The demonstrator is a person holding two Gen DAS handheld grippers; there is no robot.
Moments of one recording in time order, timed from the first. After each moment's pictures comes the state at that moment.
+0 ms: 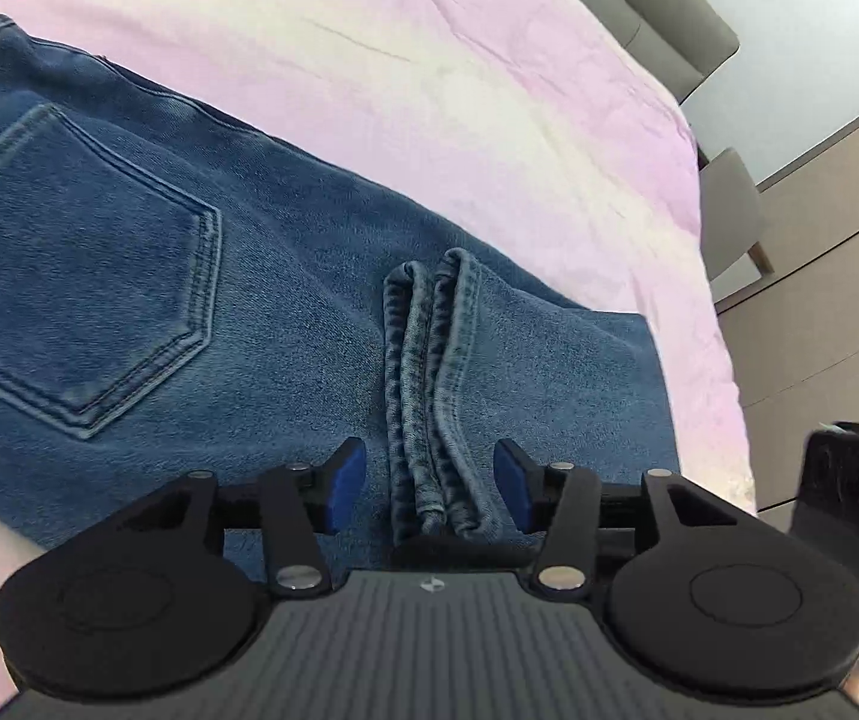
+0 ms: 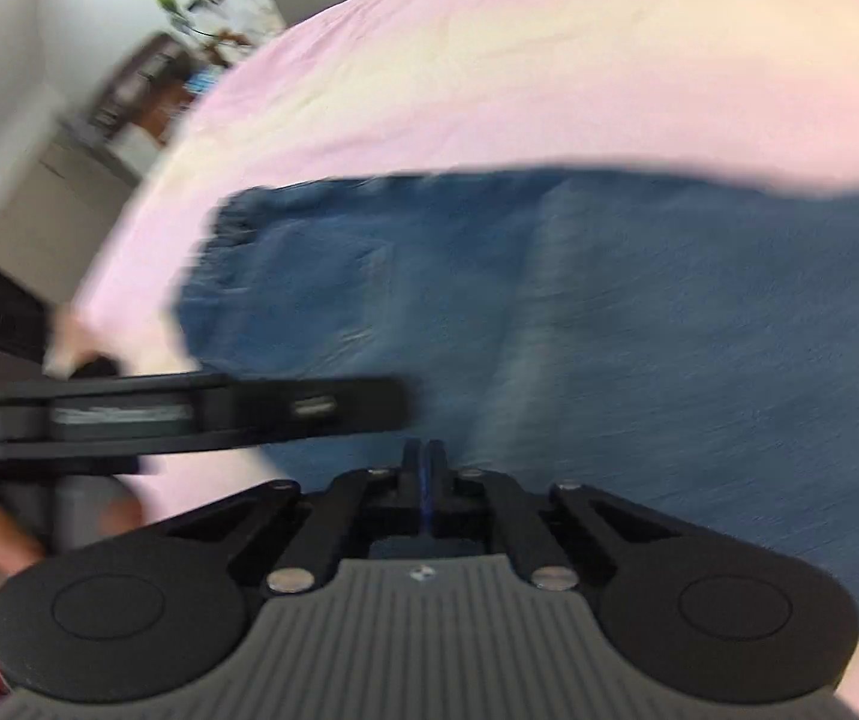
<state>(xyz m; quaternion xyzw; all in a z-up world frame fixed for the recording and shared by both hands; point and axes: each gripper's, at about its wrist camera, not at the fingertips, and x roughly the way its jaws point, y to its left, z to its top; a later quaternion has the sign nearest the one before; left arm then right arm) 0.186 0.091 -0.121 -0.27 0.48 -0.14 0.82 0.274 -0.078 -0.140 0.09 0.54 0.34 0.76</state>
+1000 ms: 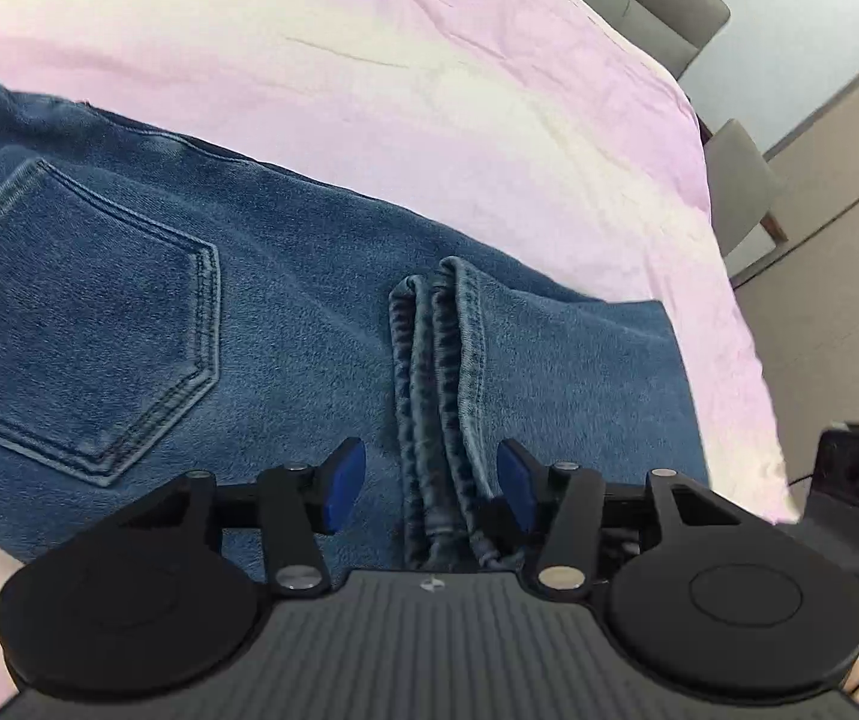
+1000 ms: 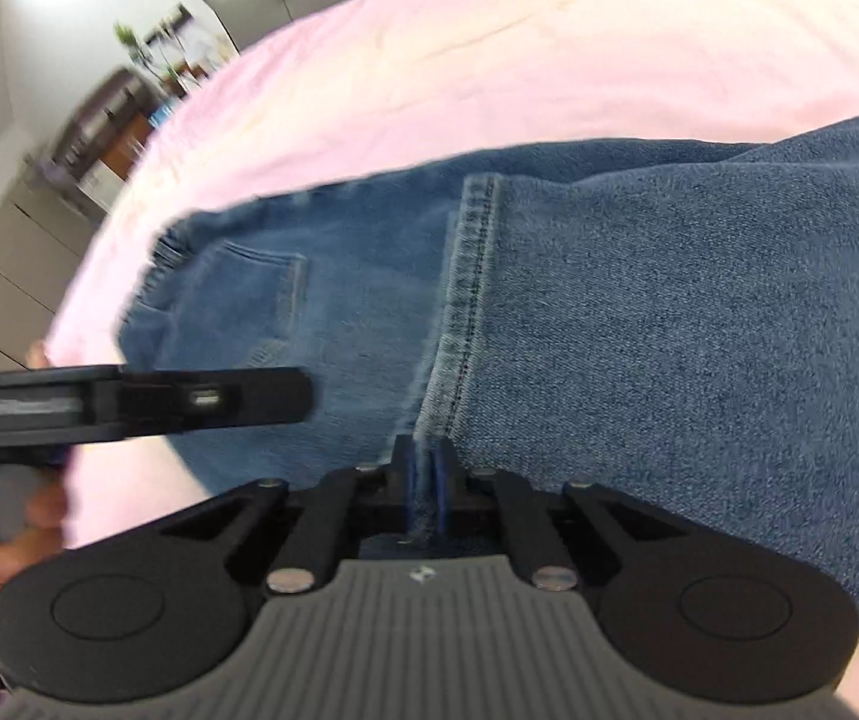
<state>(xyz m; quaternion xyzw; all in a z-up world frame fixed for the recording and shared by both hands) 0.192 0.092 -0.112 -0.24 0.48 -0.15 0.83 0.273 -0.125 -0.145 0.14 0.51 0.30 0.80</state>
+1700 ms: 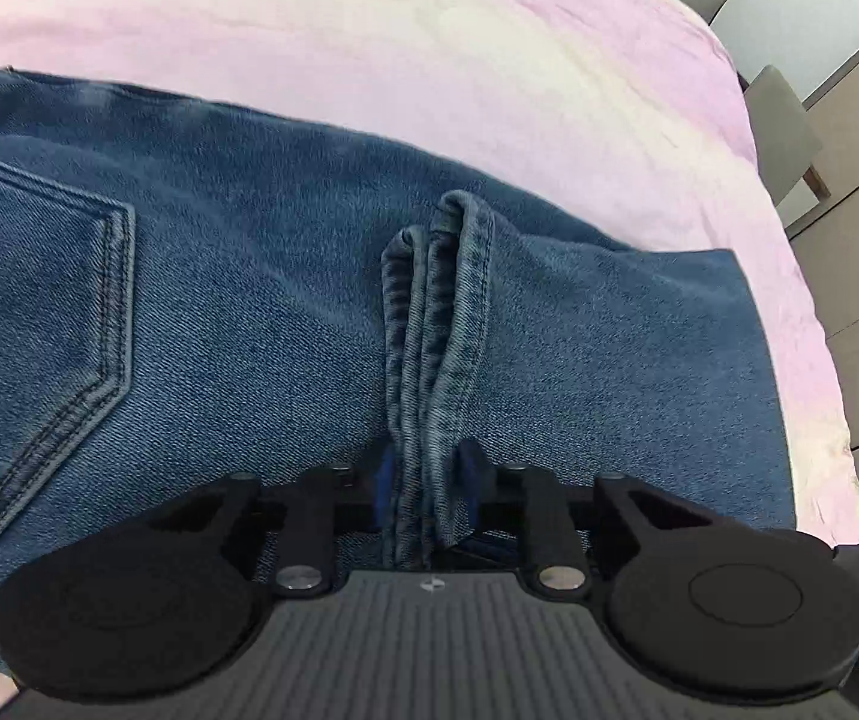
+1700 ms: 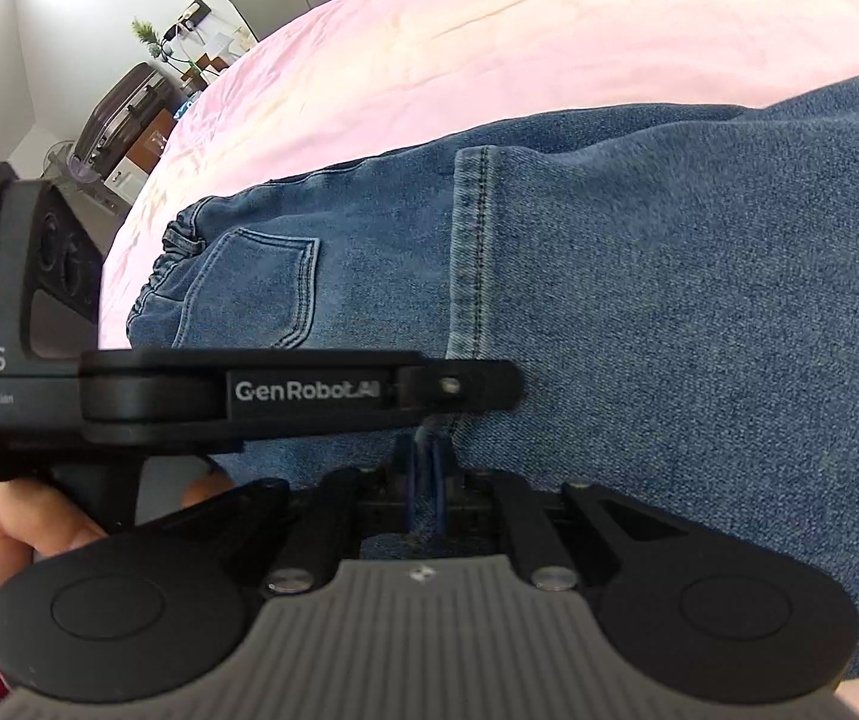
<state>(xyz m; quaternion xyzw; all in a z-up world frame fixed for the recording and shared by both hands) 0.217 0.045 -0.152 -0.18 0.50 -0.13 0.84 0.286 -0.117 -0.176 0.14 0.52 0.32 0.78</state>
